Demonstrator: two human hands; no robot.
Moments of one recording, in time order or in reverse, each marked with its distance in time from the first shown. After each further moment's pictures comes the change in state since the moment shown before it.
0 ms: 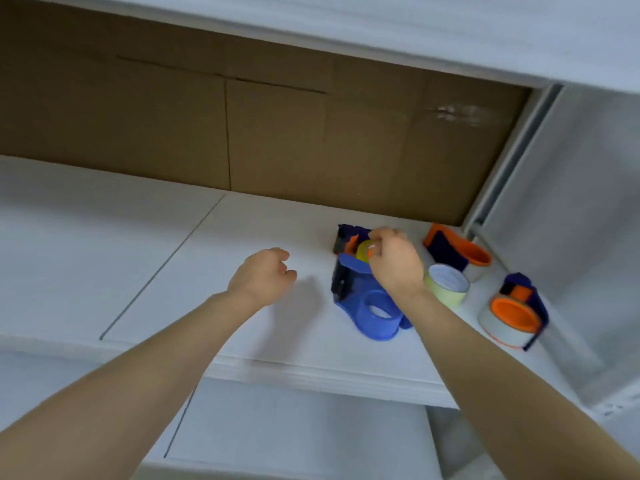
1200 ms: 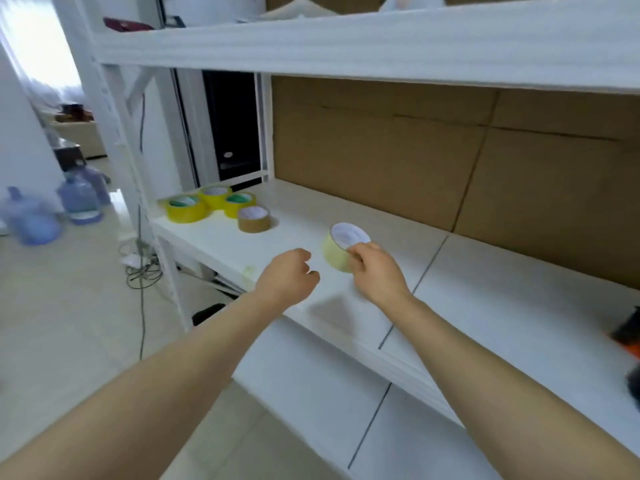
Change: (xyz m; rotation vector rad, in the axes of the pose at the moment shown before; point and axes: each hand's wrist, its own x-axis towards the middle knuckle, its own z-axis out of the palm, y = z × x) left_hand -0.085 -0.226 -0.228 0.103 0.417 -0.311; right_hand -0.064 -0.356 0.144 0.321 -0.333 -0.622
